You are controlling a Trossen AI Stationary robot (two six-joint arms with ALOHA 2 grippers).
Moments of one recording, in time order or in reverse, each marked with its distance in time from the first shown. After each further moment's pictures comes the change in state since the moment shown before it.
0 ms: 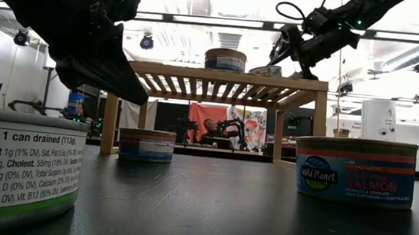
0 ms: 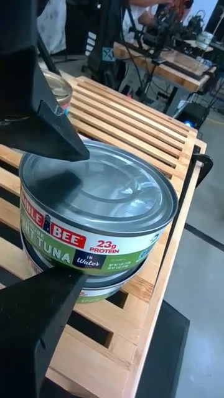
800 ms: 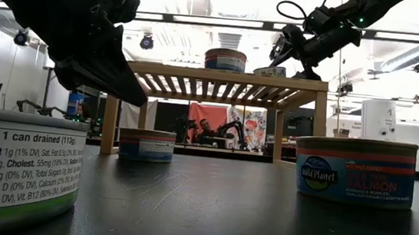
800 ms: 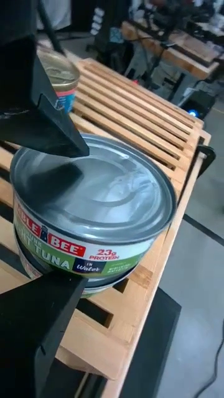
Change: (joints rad) left arm 0.001 0.000 0.000 -0.010 -0.001 -0.023; right arm 0.002 -0.010 0.000 -0.046 0.050 -0.076
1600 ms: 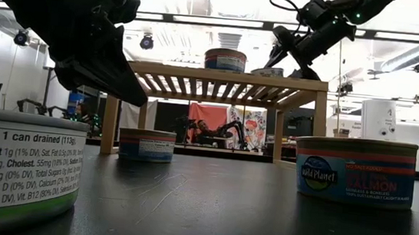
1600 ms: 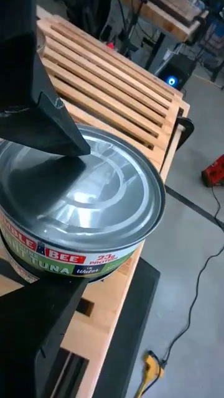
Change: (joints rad) left arm 0.002 0.000 0.000 0.000 -0.001 -0.002; right arm 0.105 -0.005 -0.002 0.060 0.237 0.064
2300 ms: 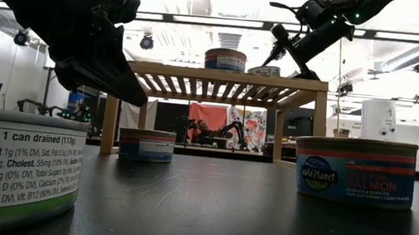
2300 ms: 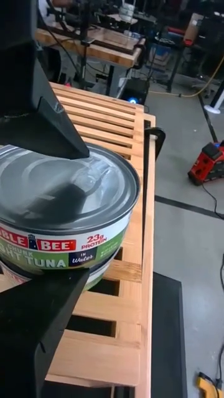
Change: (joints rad) left arm 0.000 0.000 0.000 0.000 0.001 0.000; right arm 0.005 0.000 0.000 0.045 0.009 0.341
